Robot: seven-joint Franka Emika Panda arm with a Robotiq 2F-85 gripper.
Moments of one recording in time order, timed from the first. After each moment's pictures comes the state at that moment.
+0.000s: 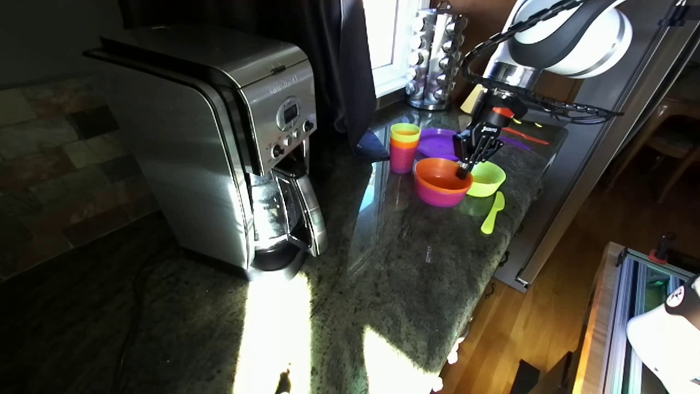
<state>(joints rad) -0.05 -0.25 -0.10 -2.64 0.35 2.42 0.00</state>
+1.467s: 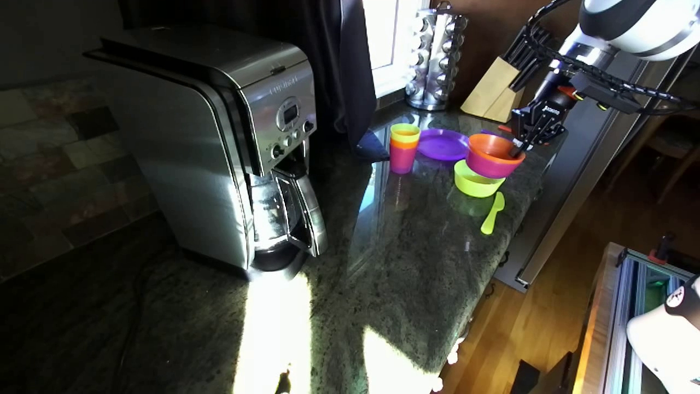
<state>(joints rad) -0.24 -0.43 -0.29 -2.72 0.29 2.33 -0.01</state>
